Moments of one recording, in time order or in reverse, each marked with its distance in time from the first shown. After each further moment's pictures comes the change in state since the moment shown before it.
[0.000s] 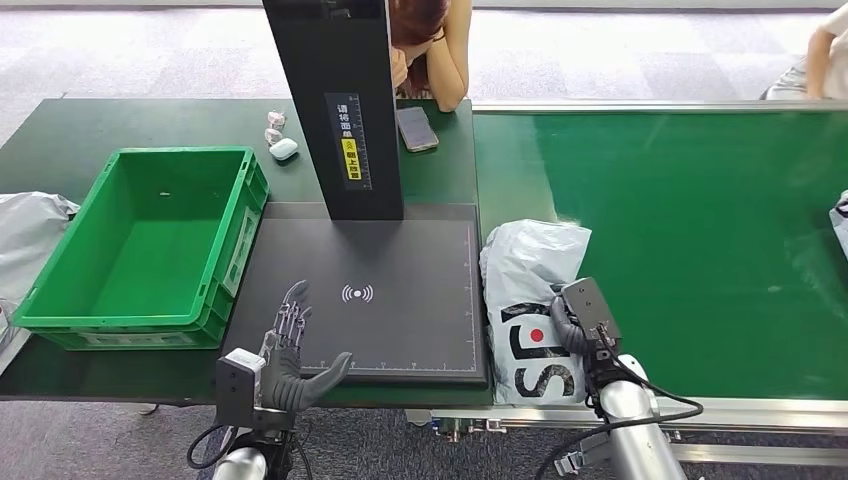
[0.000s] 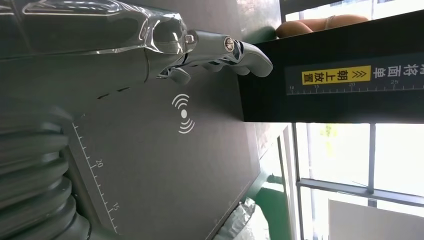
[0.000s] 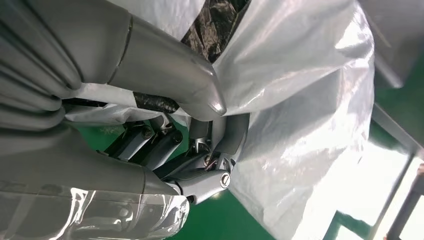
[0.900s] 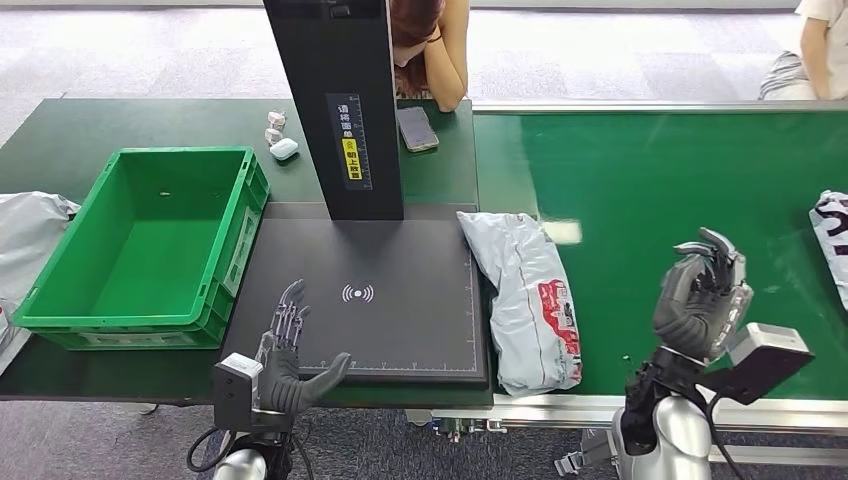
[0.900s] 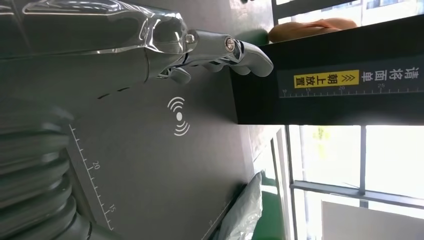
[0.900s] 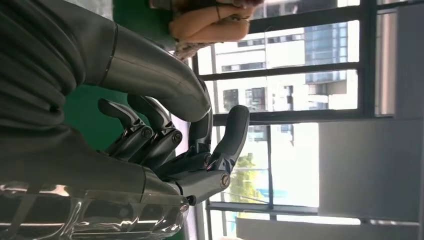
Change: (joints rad) left arm 0.007 -0.002 0.000 -0.006 -0.006 0.008 -0.034; right arm 0.160 0.124 -0.105 -0.581 -0.322 -0.217 -0.339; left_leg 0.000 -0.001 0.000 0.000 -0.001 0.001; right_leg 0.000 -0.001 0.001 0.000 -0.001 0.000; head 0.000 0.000
